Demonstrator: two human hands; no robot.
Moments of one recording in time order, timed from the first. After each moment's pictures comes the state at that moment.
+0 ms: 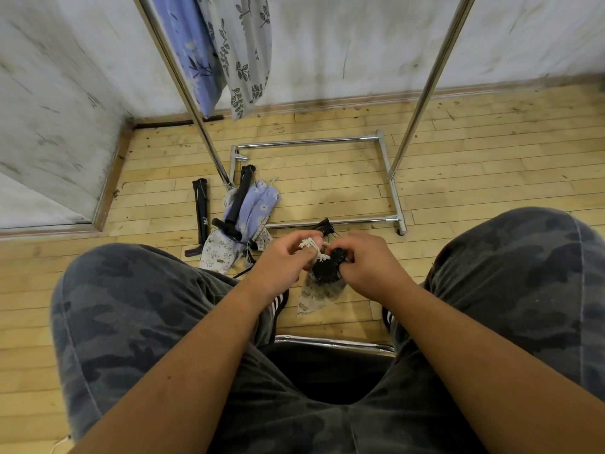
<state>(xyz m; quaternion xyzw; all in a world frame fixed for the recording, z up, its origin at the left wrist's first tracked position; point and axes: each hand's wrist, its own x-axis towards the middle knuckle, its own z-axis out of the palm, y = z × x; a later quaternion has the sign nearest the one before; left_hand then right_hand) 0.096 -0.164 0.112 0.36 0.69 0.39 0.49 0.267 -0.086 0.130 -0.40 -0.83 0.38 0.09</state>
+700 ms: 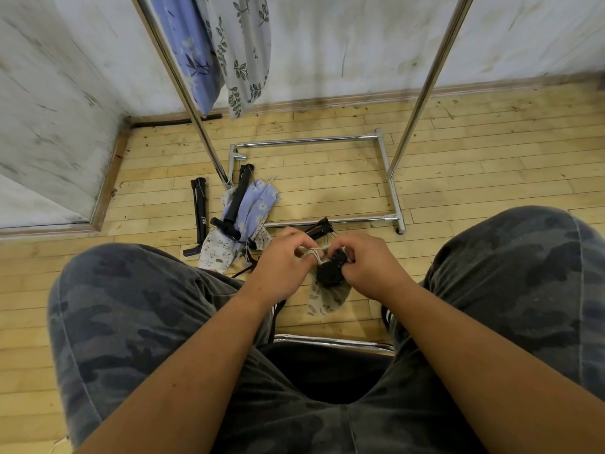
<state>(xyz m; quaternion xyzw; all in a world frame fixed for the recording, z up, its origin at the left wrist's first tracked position) 0.094 -0.164 0.102 0.53 0.73 0.28 0.32 0.268 -0.084 0.128 -0.43 -0.81 0.39 0.05</state>
